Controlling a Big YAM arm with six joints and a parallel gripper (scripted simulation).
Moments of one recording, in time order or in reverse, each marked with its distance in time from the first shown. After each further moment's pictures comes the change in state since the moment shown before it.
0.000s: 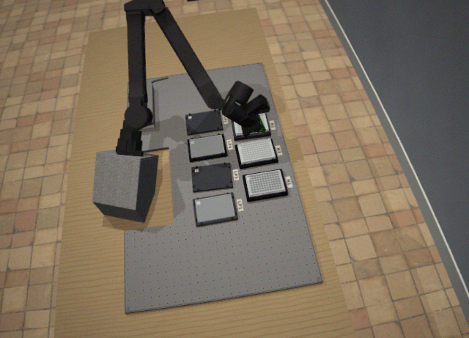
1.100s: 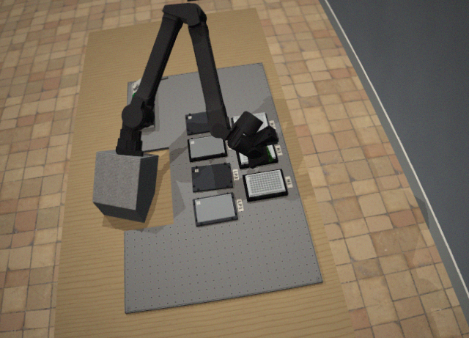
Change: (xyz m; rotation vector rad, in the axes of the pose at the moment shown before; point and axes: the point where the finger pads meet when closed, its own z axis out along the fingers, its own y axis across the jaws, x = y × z) arm 0.001 -0.133 0.001 0.006 0.005 0.018
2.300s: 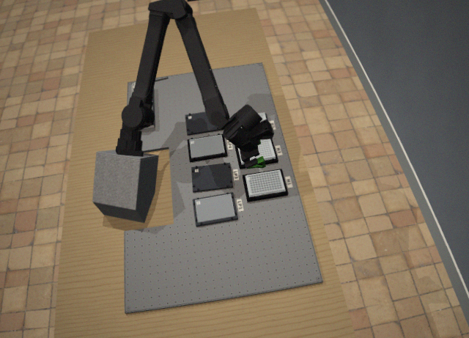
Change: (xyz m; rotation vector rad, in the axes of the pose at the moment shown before) arm 0.022 0.026 -0.021 -0.015 0.146 0.010
